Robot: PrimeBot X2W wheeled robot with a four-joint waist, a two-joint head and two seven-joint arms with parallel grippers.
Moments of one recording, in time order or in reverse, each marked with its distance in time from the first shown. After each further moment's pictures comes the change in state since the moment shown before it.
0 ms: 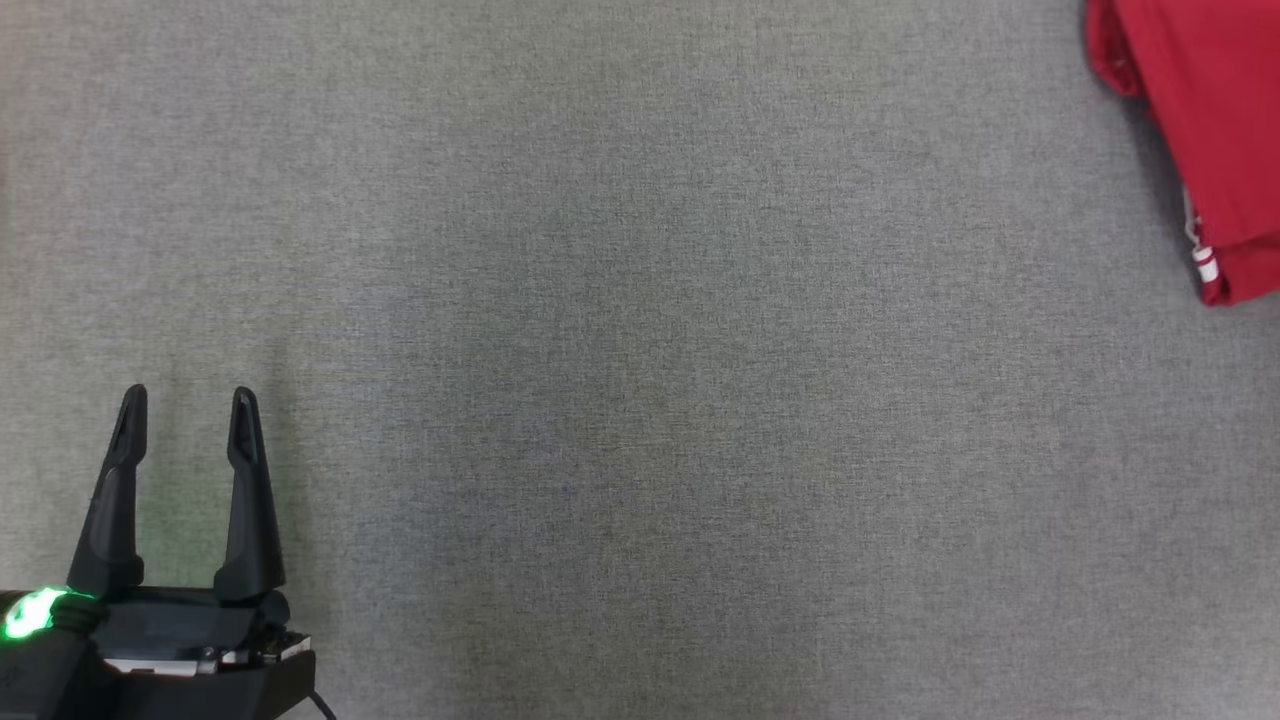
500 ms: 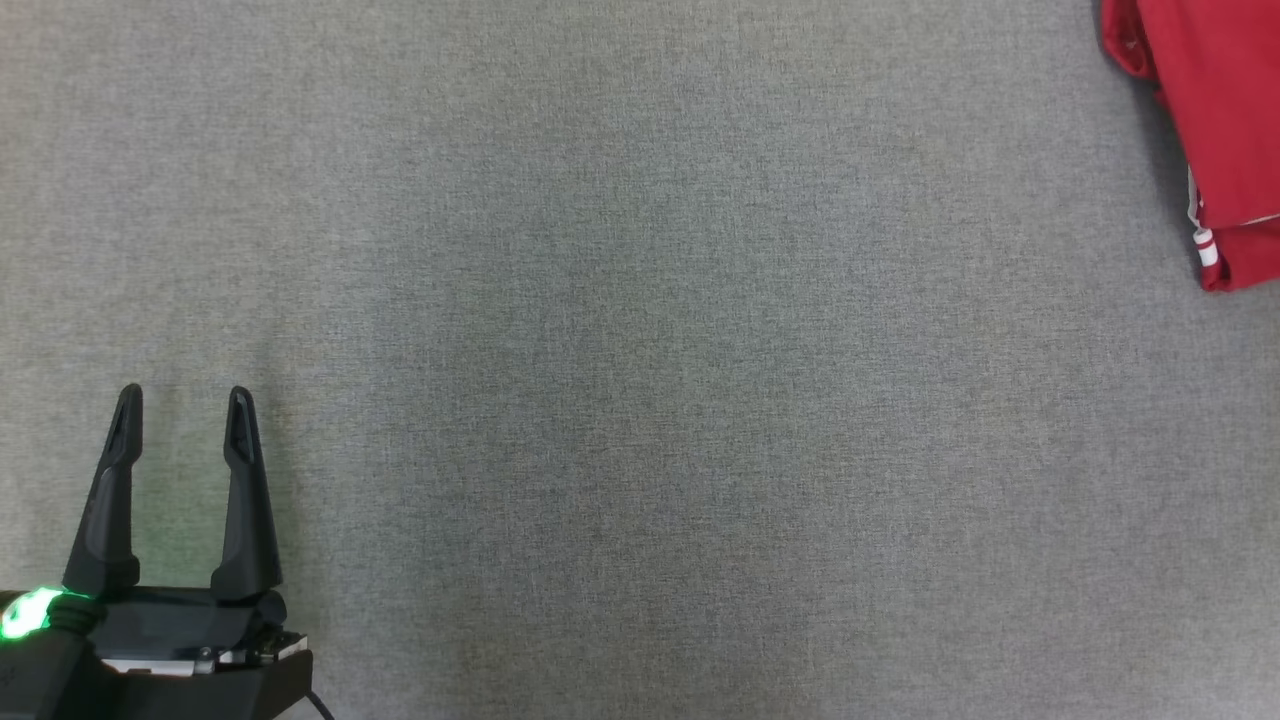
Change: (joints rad) left arm 0.001 0.000 0.008 -0.006 0.007 -0.004 0.000; right arm -0.040 -0.009 0.049 0.070 0.007 0.000 -0.040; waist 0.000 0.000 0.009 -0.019
